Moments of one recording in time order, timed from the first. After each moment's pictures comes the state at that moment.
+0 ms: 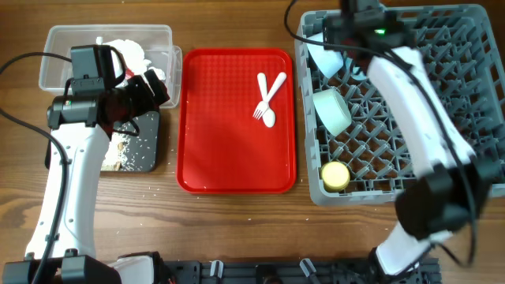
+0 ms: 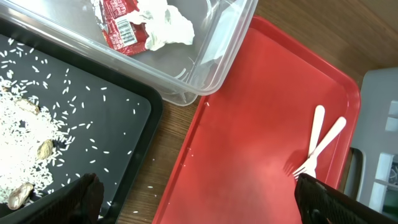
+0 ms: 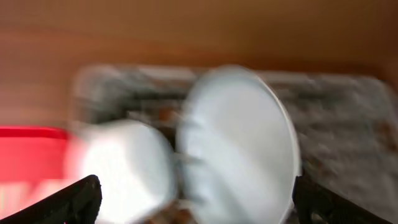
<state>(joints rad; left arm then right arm) 0.07 1.44 1.26 -0.83 0.14 -0.42 0.23 1.82 1.78 -0.74 0.29 0.04</state>
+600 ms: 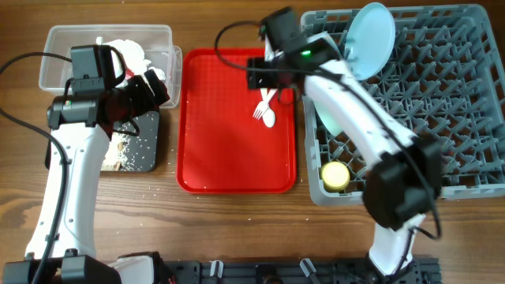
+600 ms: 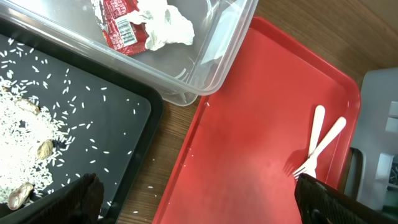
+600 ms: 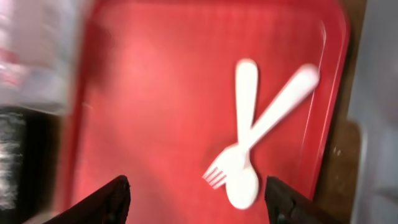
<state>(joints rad) 0.07 1.44 1.26 -0.83 0.14 -0.42 0.51 2.03 1.77 -0.84 -0.06 0.40</state>
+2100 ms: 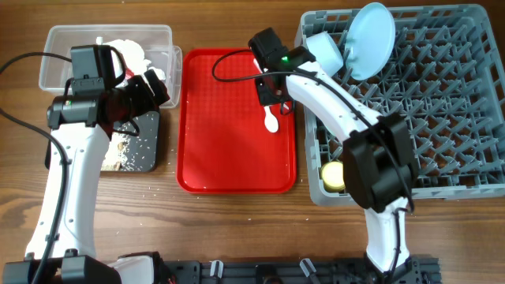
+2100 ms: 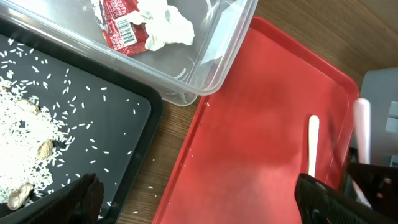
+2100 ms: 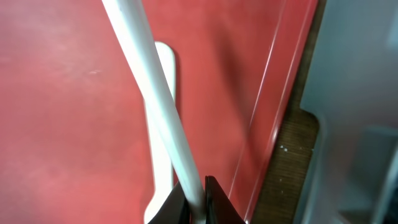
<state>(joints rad) 0.07 1.44 1.26 -0.83 0.14 -0.42 0.52 2.16 1.77 -0.89 0.12 0.24</state>
